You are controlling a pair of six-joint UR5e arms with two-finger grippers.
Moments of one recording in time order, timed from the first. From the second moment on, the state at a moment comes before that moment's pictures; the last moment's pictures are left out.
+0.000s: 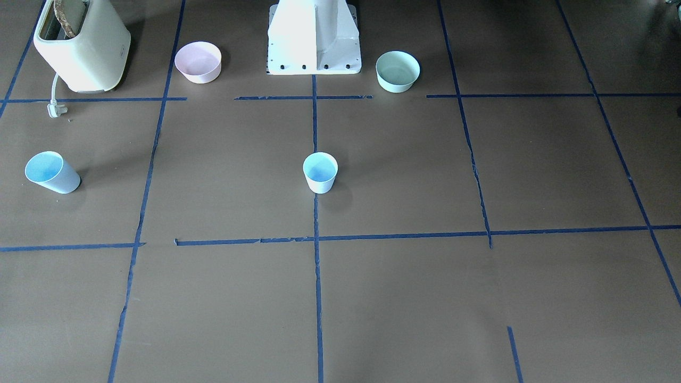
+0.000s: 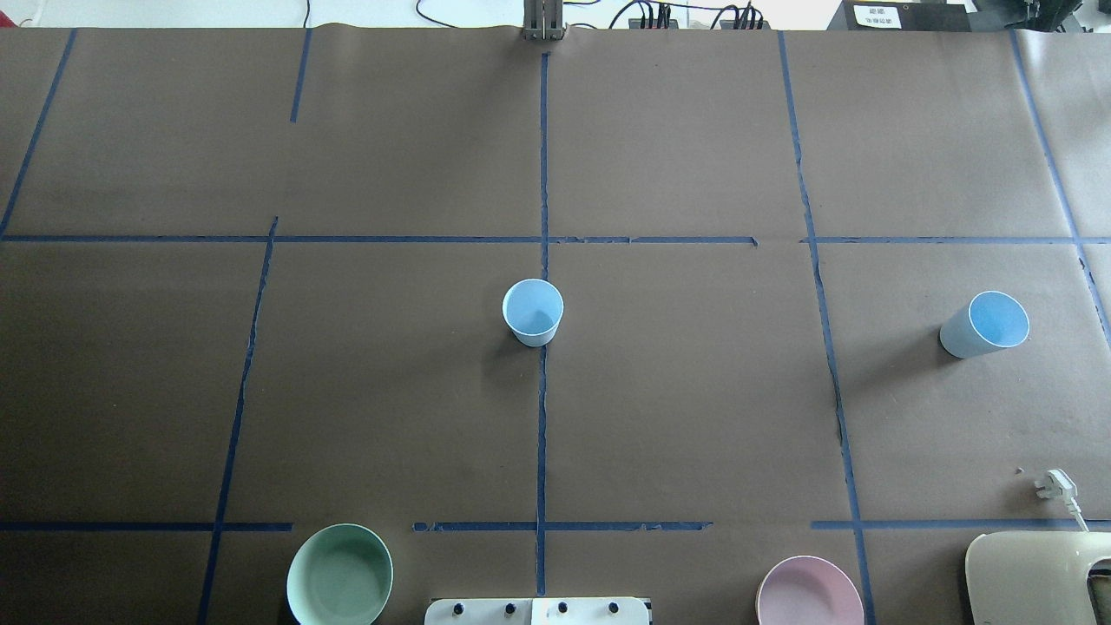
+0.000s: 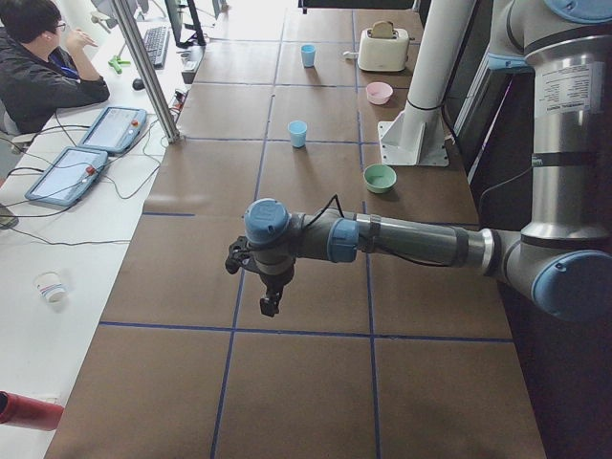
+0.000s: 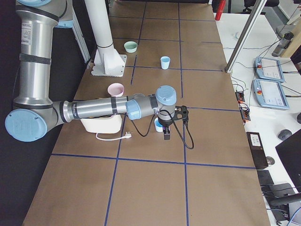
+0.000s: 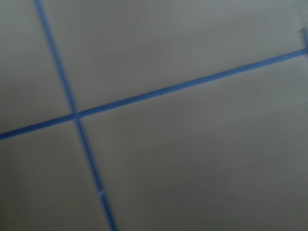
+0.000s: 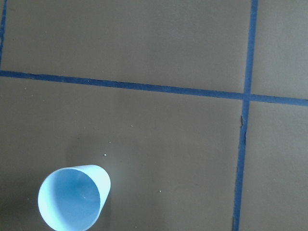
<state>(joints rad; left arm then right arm) -1.54 -1.43 -1.77 -1.53 -2.38 0.22 1.35 -1.70 1.84 -1.36 2.36 0.30</state>
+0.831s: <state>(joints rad) -1.55 -1.40 -1.79 -1.53 -2.39 0.20 1.14 -1.71 1.76 -1.15 2.27 0.52</state>
